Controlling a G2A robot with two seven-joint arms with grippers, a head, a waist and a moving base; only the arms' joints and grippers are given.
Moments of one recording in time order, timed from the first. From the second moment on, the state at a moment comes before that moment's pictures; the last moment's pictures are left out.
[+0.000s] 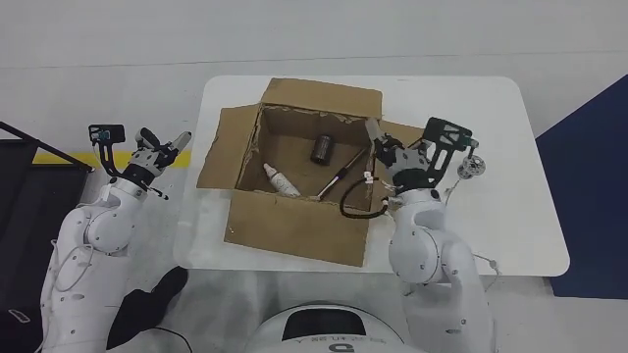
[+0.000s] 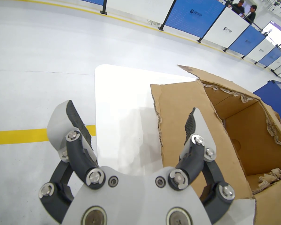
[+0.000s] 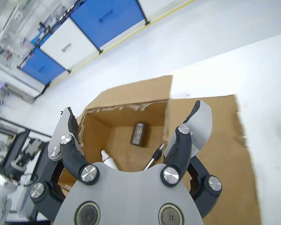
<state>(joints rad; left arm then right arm) 1.56 -1.14 -1.72 -1.53 0.76 -0.43 -0.22 -1.77 -1.60 1.33 -2.23 -1.22 0.39 0.29</state>
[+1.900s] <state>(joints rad) 1.56 -1.14 -1.72 -1.53 0.76 -0.43 -0.22 -1.45 -1.54 1.77 -1.84 -1.15 0.77 0.72</state>
